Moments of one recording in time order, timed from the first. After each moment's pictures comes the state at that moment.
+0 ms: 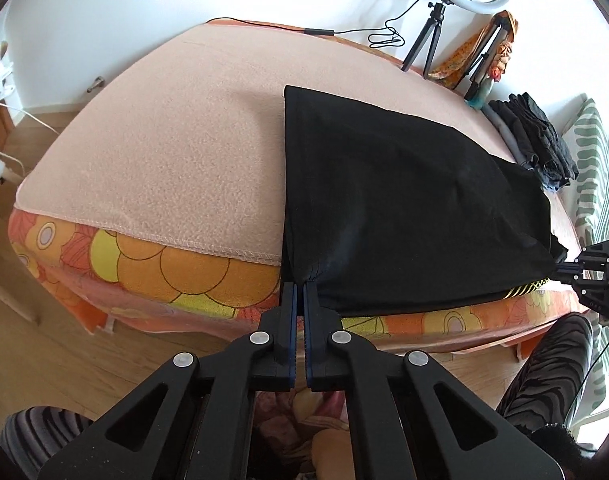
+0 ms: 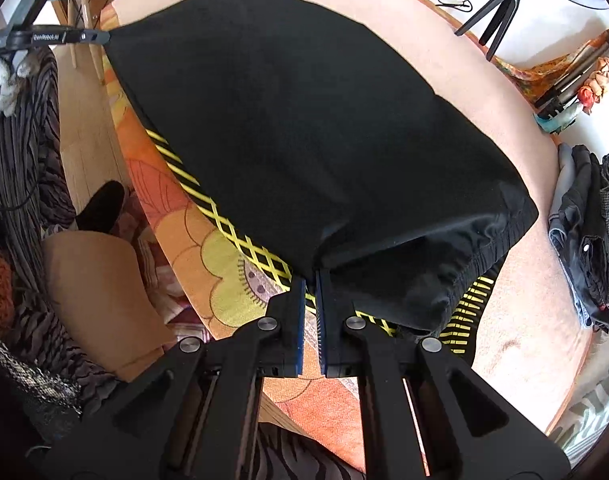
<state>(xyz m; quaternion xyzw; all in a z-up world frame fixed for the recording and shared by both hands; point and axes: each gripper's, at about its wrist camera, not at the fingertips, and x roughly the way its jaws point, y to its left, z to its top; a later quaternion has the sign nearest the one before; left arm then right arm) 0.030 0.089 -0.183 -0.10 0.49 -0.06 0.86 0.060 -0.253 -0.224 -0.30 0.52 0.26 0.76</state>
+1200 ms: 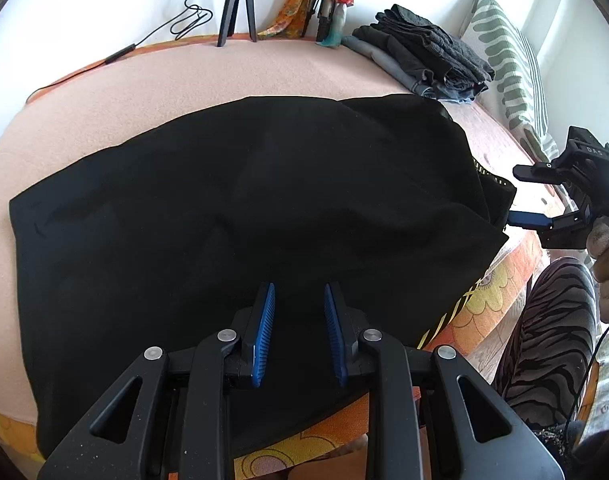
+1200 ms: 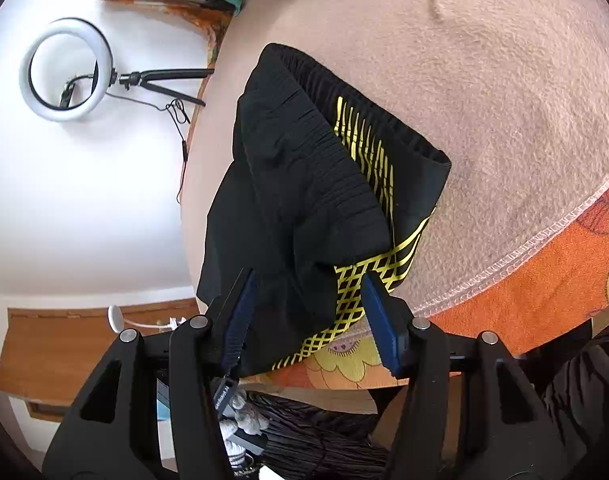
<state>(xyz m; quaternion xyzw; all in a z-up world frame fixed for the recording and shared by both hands) 0.086 -0.086 -0.194 0.02 0.48 -0.25 0.84 0.056 -0.416 -0.263 0.53 0.47 0.08 0.70</state>
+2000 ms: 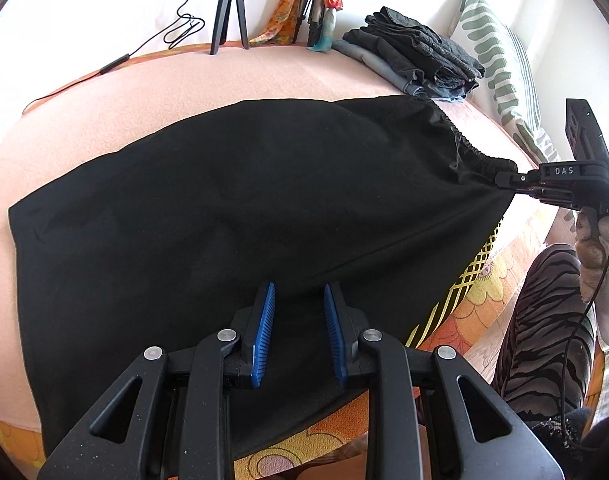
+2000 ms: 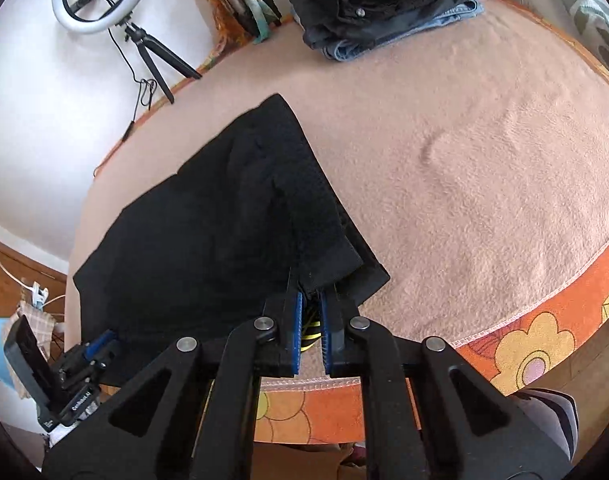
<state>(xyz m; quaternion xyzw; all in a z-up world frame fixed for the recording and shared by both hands) 0.077 -0.082 -0.194 0.03 0.47 -0.26 0.84 0.059 -0.399 -0.226 0.24 0.47 -0.02 0.85</state>
